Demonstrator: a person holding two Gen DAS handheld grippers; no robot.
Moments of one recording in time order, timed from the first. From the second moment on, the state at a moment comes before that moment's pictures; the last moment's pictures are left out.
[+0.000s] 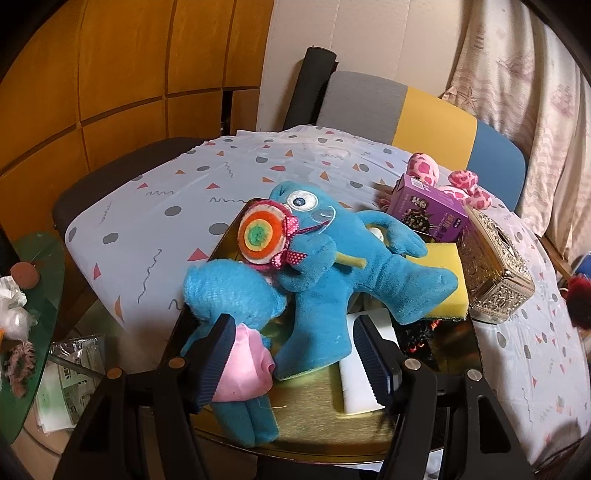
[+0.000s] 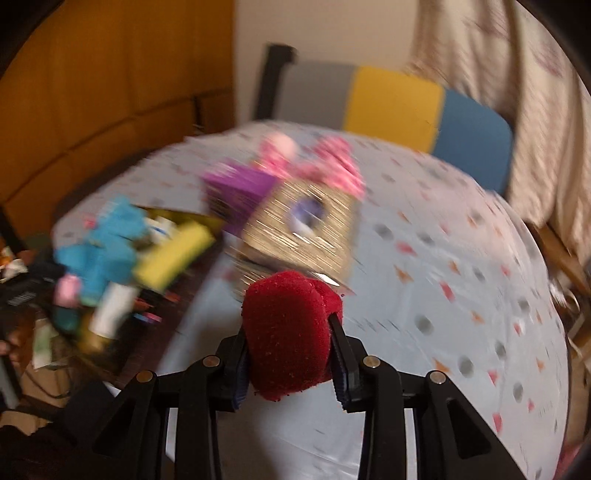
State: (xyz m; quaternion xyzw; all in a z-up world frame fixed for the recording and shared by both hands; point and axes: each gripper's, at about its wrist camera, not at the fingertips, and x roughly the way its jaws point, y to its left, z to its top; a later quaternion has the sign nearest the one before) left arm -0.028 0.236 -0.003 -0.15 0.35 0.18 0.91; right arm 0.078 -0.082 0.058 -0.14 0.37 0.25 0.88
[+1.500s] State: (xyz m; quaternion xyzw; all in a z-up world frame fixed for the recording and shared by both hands) left arm -0.050 0.274 0.002 -0.16 0.34 0.24 0.90; right arm 0.015 0.121 -0.022 -0.19 0.40 0.40 0.80
